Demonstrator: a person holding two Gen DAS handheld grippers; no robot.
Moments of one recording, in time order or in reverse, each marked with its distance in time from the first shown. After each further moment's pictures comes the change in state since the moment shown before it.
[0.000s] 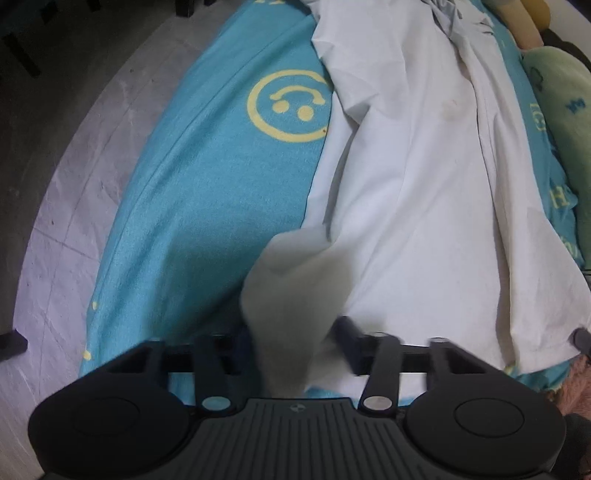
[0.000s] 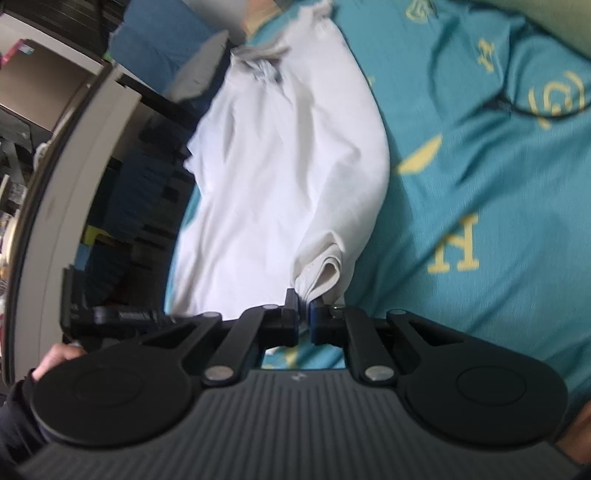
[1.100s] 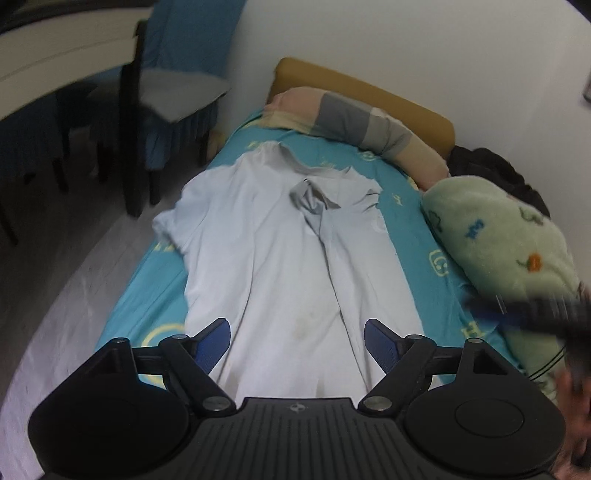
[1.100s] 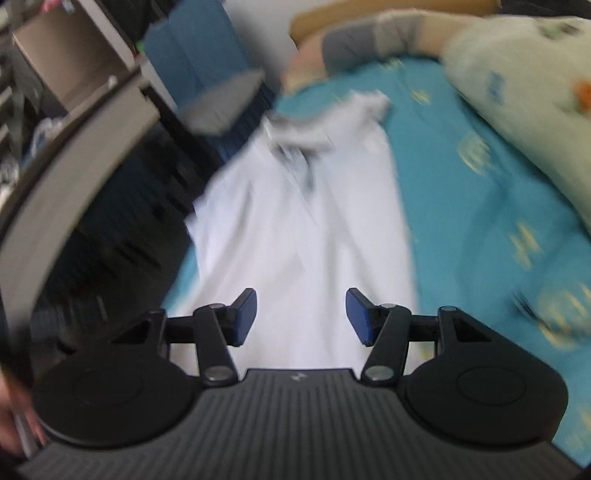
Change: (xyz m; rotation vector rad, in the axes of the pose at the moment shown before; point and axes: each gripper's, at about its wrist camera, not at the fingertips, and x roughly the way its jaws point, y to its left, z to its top) left arm -0.087 -0.136 0.027 0.181 -0.674 -0.024; right arm 0.050 0.071 0.138 -0.243 -0.161 -0.055
